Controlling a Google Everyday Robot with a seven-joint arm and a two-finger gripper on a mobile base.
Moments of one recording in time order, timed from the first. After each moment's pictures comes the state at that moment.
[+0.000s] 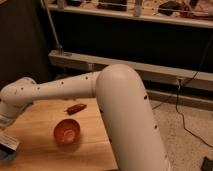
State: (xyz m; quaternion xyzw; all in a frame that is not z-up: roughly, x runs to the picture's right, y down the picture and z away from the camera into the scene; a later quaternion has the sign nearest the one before) arm -0.485 0.173 0.617 -0.45 -0.34 0.11 0.82
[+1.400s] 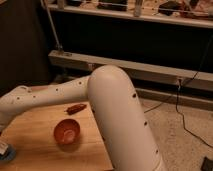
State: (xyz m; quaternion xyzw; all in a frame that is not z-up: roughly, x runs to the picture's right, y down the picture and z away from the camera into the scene) arm -0.527 0.182 0.621 -0.42 -0.39 0.16 0.80
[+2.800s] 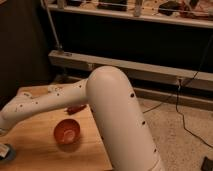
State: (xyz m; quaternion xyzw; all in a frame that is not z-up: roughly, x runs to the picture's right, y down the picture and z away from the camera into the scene) arm -0.530 0.199 0.635 -0.41 -0.40 0.16 0.80
